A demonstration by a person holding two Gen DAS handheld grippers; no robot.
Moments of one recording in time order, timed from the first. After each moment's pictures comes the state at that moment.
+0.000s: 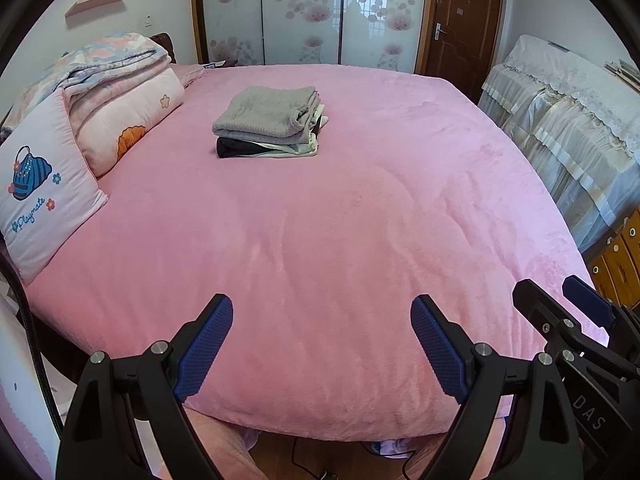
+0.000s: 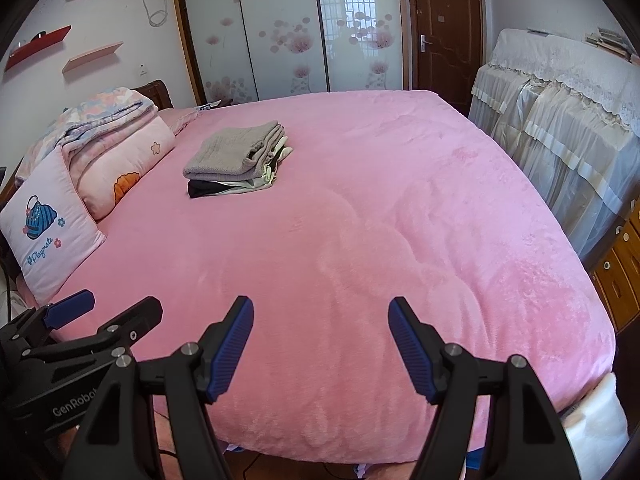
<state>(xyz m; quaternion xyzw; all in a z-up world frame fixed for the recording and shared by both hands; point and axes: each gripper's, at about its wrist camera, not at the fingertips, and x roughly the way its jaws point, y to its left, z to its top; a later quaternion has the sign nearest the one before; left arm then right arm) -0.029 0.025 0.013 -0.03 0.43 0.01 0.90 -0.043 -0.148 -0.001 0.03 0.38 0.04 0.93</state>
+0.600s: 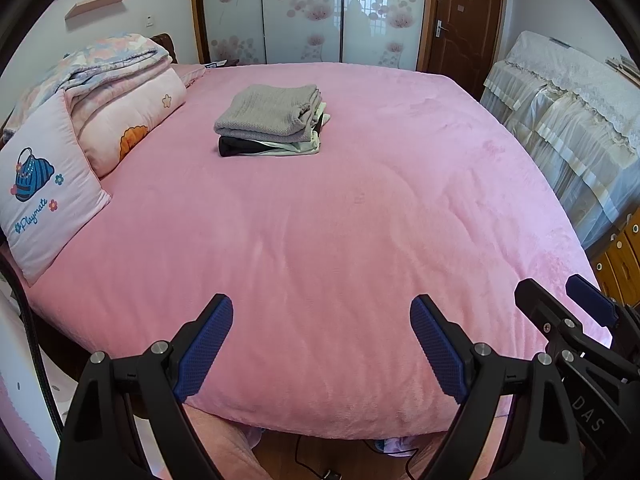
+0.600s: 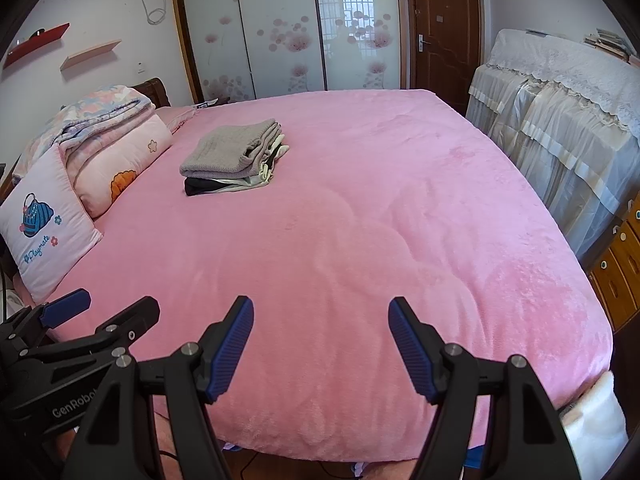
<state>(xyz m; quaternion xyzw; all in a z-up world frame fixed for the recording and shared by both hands) -0.031 0.024 0.011 -0.02 0.43 0.01 0.90 -0.043 -0.148 -0.002 0.03 0.38 0.04 0.93</state>
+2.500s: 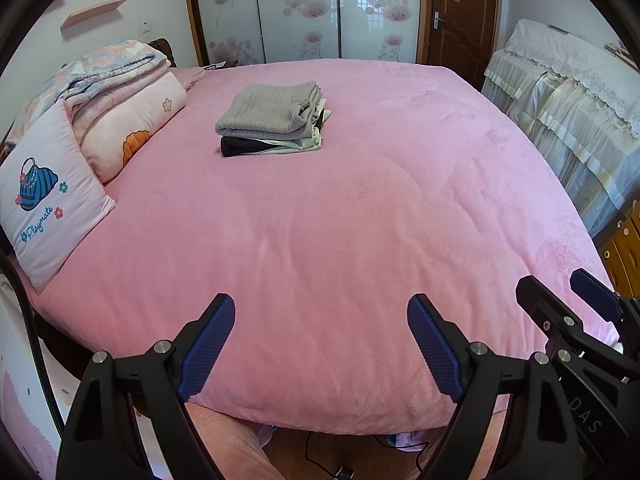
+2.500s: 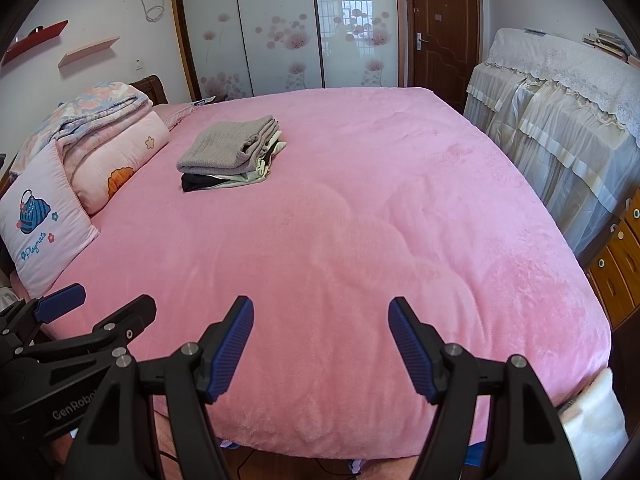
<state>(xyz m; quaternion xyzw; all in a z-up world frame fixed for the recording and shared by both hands) -0.032 0.023 0.009 0.00 0.44 0.02 0.90 -0.048 -0.154 -0.008 0.03 0.38 0.04 0.92</state>
